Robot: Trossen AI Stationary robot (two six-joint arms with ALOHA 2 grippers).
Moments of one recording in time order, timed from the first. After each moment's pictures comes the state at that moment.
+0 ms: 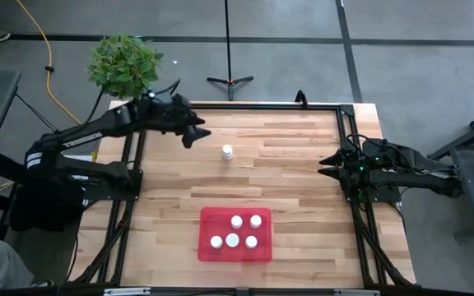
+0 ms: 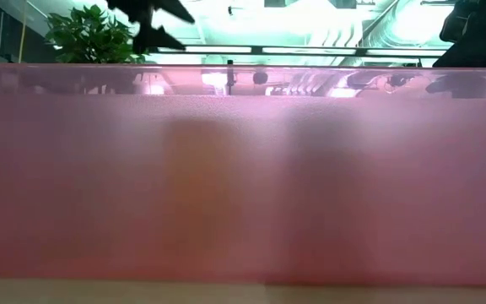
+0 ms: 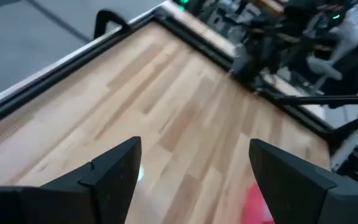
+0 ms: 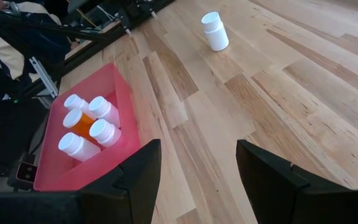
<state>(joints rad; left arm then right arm) 0.42 1.06 1.06 -0.49 0.18 -0.35 -0.16 0.21 0.47 -0.74 -0.08 0.50</state>
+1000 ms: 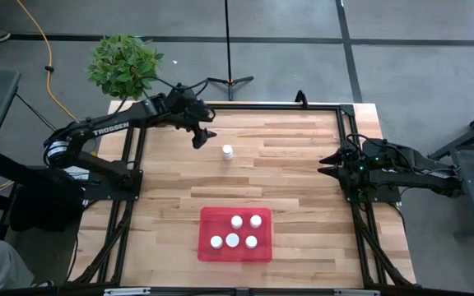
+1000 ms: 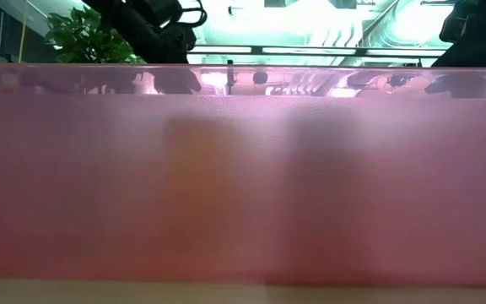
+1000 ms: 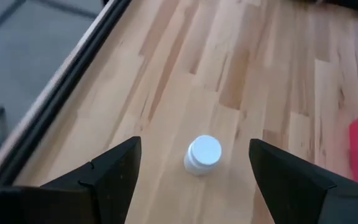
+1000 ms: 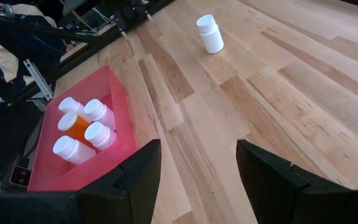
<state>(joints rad) 0.54 1.31 1.06 -0.49 0.22 0.12 -0.16 0.21 0.47 -0.74 -0.06 0.50</state>
